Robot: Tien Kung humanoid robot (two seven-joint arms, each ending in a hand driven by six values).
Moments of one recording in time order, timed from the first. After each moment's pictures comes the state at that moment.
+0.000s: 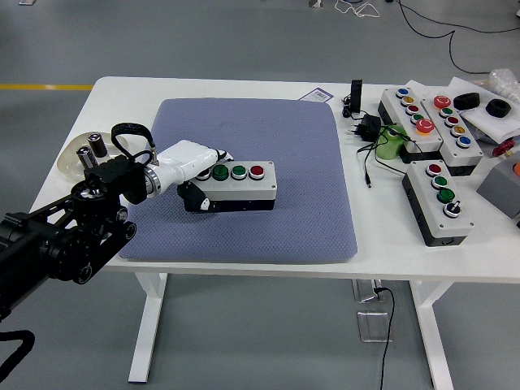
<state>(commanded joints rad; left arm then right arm) -0.83 0.20 -0.73 -0.80 2.13 -0.01 -0.15 0.13 -0.16 0.23 0.19 -0.34 -0.29 -0.02</state>
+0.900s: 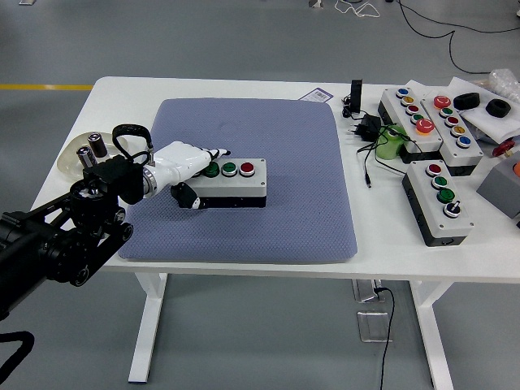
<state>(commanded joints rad) -0.81 0.21 -0.77 -0.82 2.21 -0.07 -0.11 0.13 -0.17 0.23 0.19 -0.34 -0.29 -0.02</state>
